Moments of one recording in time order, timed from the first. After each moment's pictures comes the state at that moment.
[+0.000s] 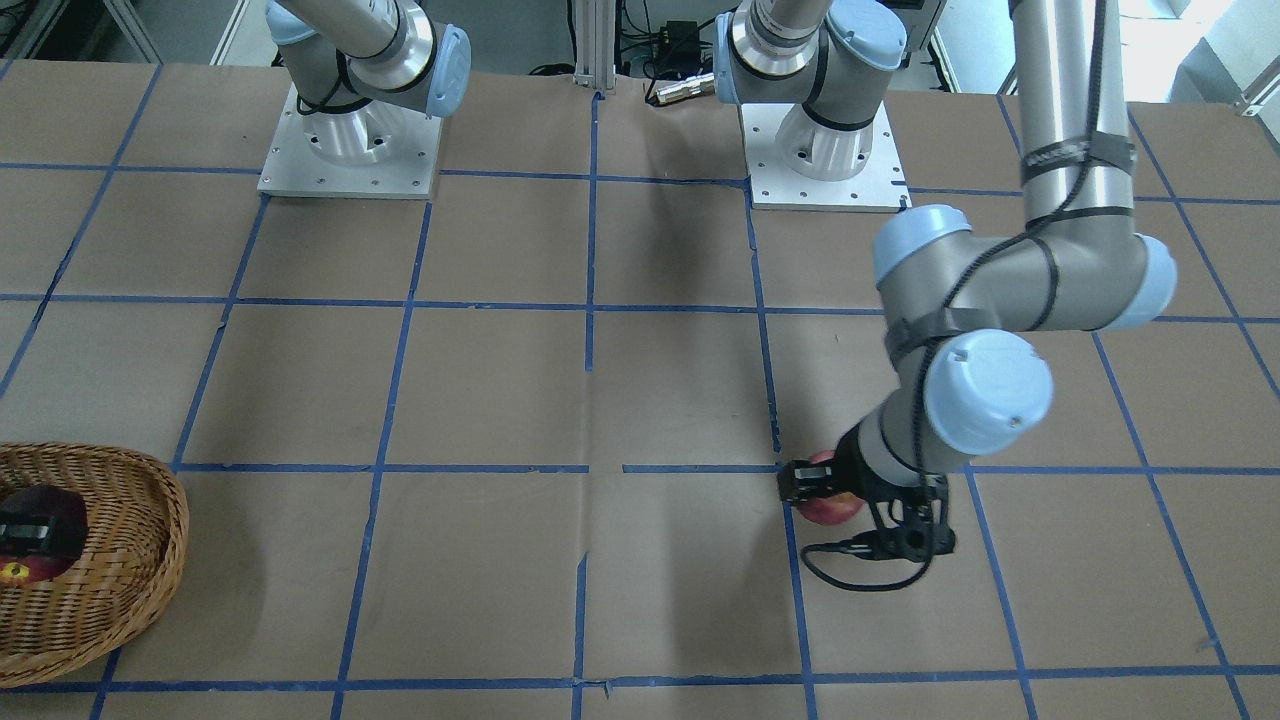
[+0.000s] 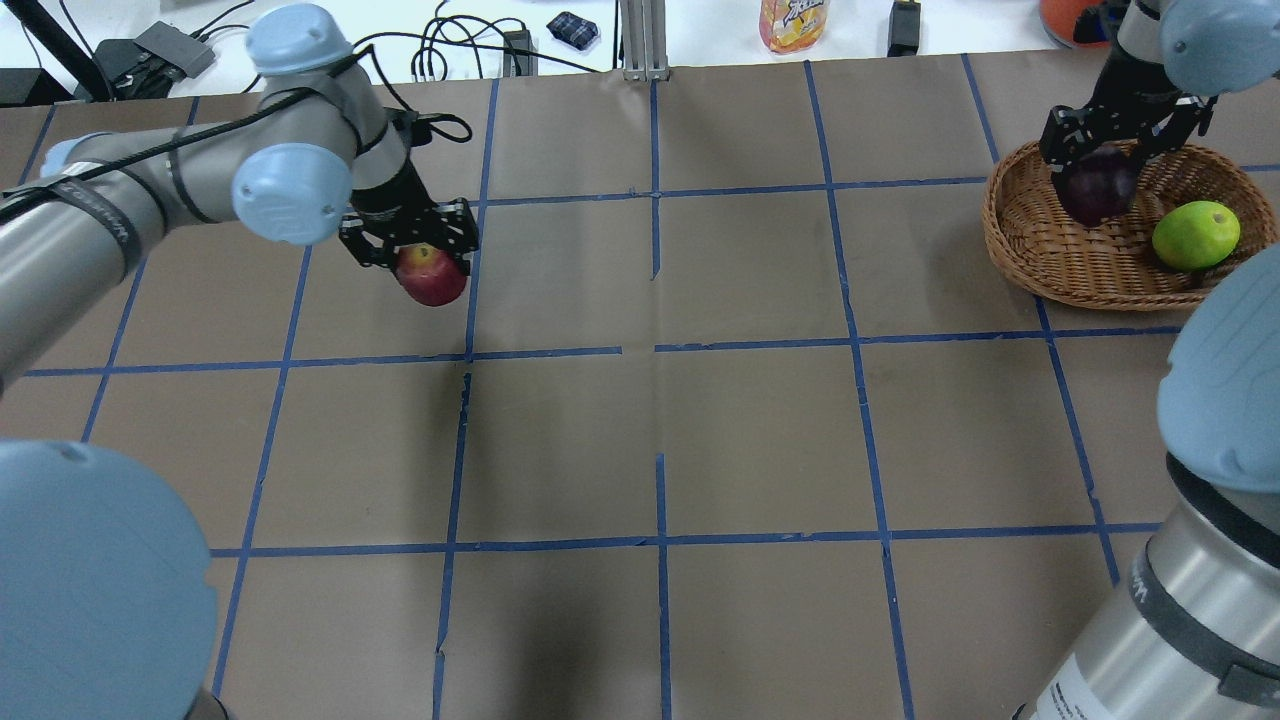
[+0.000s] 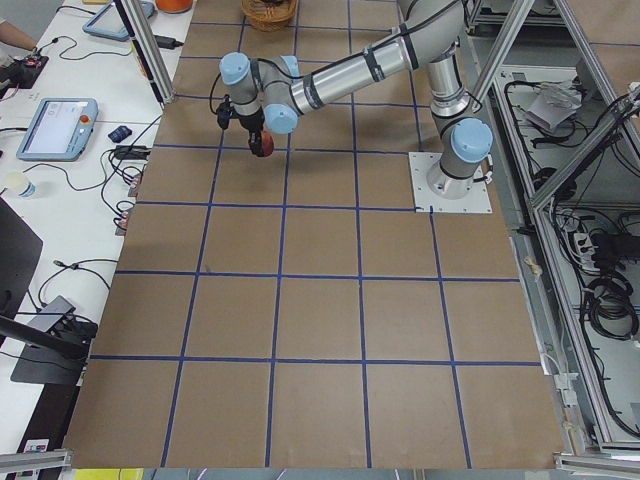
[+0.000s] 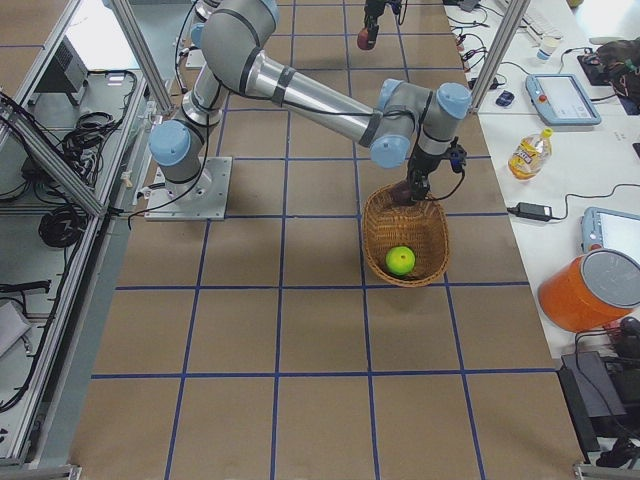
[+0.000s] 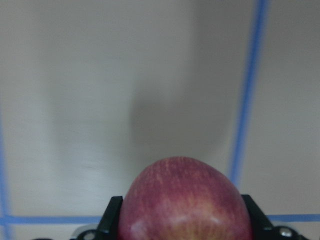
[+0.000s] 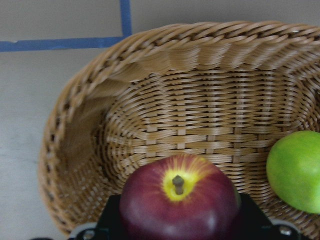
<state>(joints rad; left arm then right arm) -1.58 -2.03 -1.59 -1.19 1.52 -0.13 1.22 -0.97 1.28 -1.83 -1.72 -0.32</state>
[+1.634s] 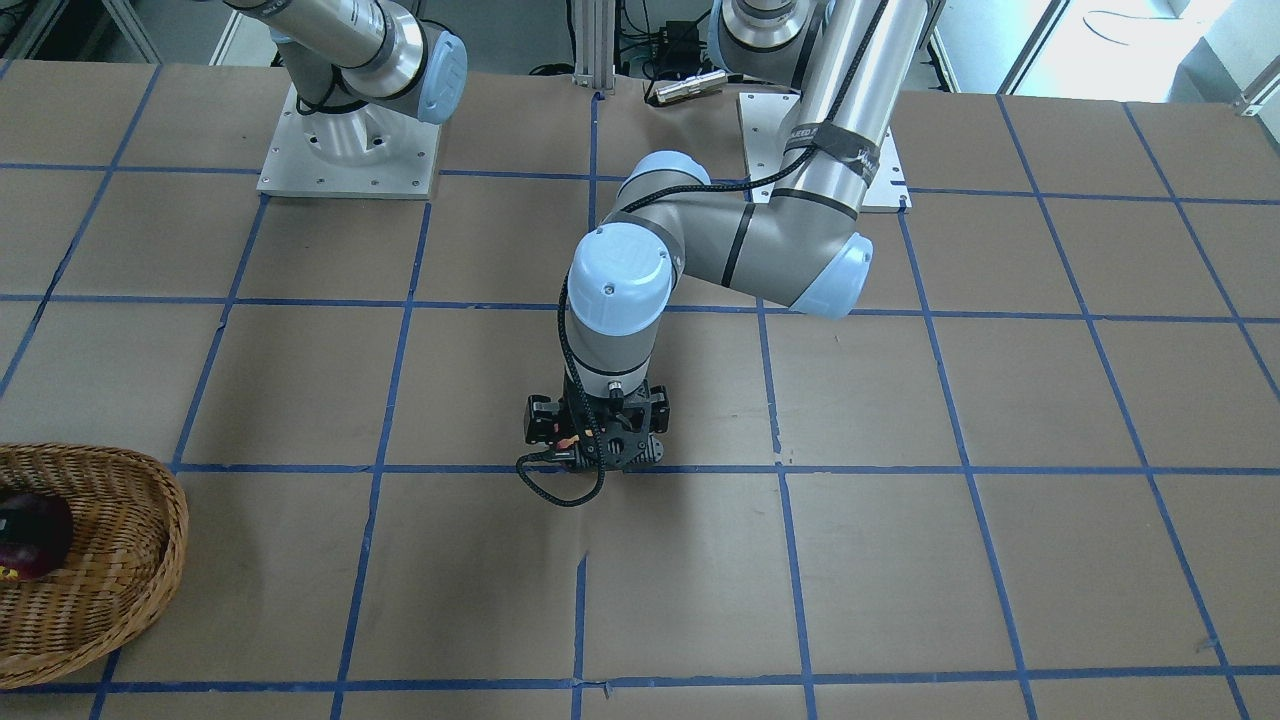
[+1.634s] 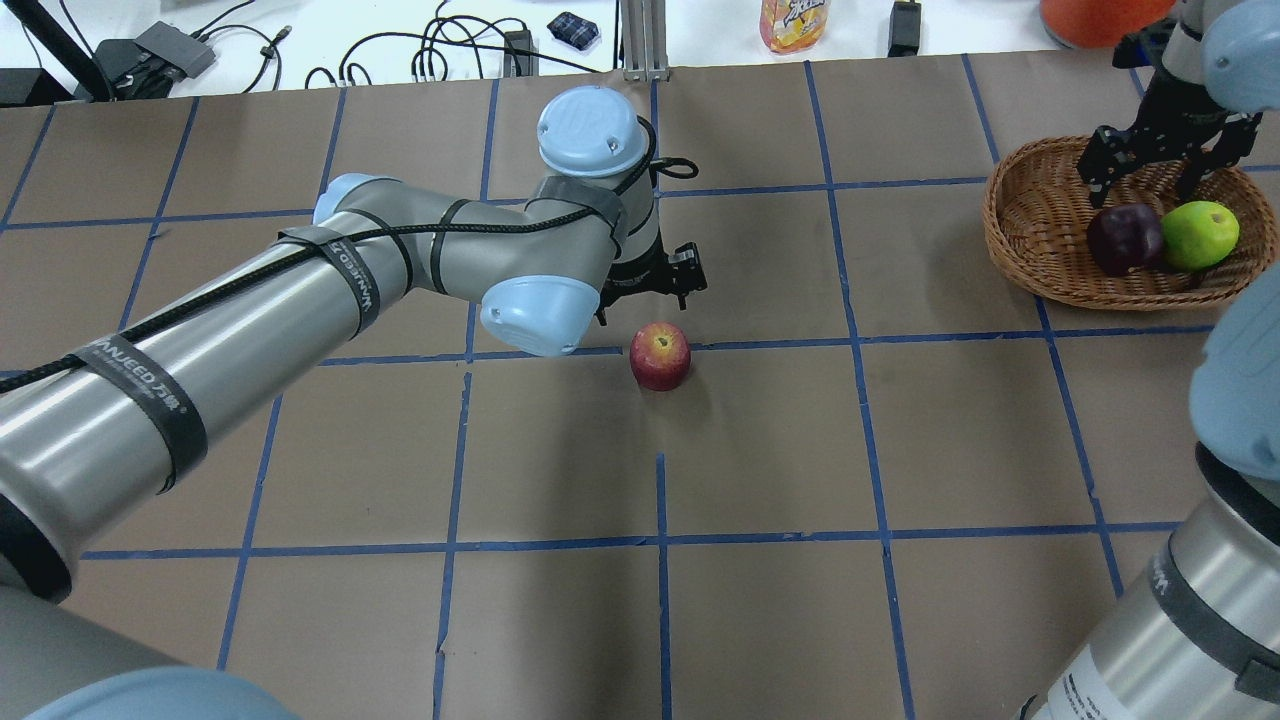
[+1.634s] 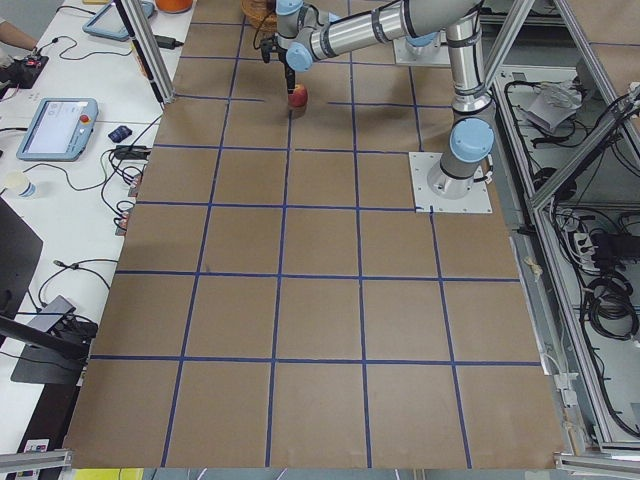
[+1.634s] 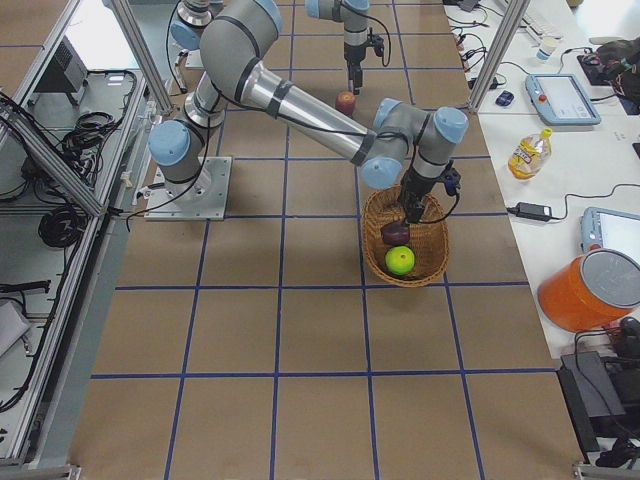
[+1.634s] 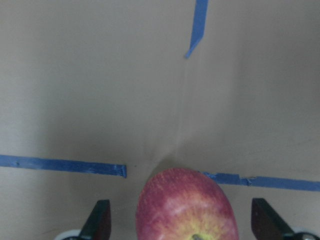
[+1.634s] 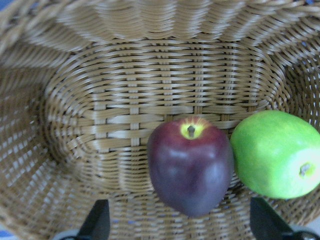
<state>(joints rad) -1.91 -2.00 -1.64 -0.99 1.51 -0.48 1.20 -1.03 1.31 -1.75 -1.74 -0.35</state>
